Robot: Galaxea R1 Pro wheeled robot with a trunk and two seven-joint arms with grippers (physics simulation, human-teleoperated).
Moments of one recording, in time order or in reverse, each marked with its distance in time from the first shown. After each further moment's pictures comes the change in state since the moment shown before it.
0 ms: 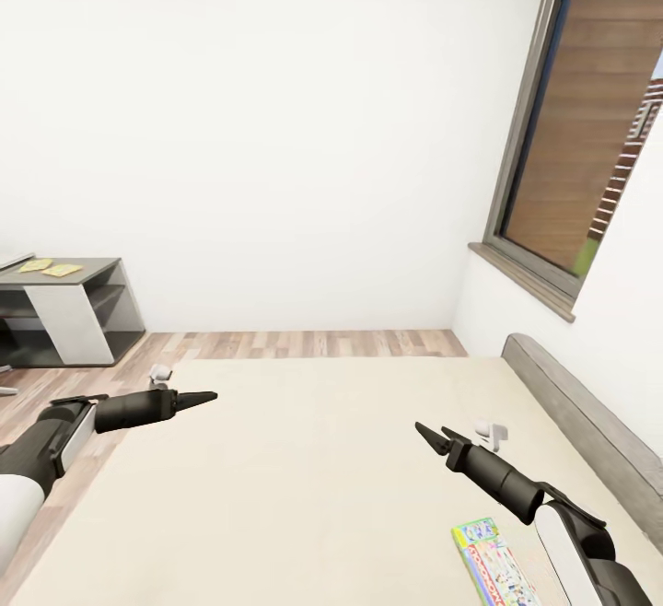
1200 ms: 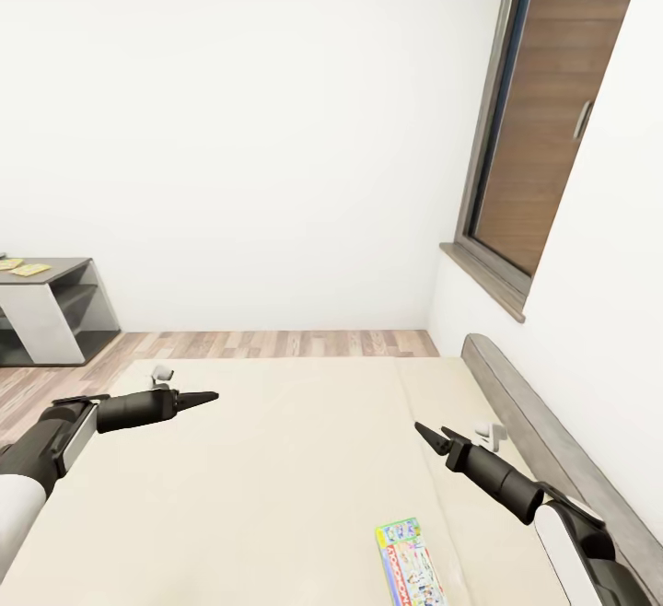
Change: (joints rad) left arm 0.000 -0.005 0.001 0.000 -0.001 0.000 0.000; right arm 0.000 0.000 0.001 0.000 0.000 -0.001 0.000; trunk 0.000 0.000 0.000
